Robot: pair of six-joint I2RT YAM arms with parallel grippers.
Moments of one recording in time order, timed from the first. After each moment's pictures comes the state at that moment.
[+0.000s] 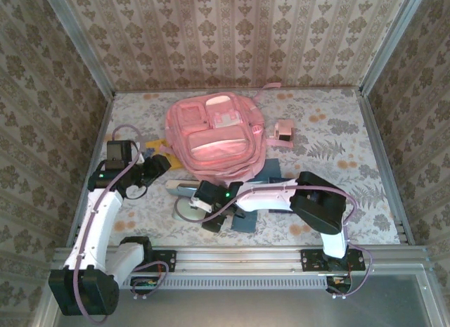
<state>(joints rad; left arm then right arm) -0.05 0.94 0.83 -0.80 0.45 -0.61 1.12 1.92 1.20 -0.45 0.05 -0.10</state>
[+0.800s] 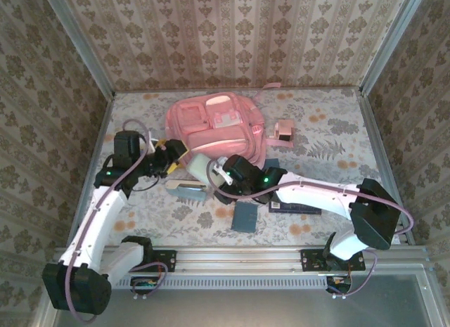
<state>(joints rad) -0.21 0.96 0.84 -0.52 0.65 -0.88 0.96 1.52 1.04 -0.37 0.10 0.12</state>
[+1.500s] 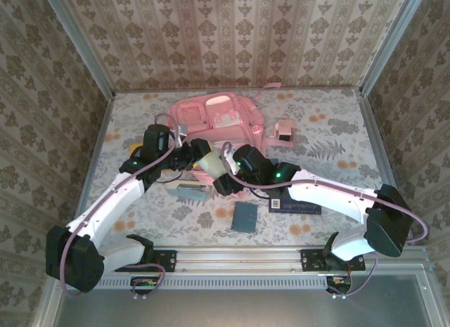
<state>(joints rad) -0.45 1.14 0.86 -0.27 0.58 -0.96 0.90 1.42 1.04 -0.33 -0.03 0.29</state>
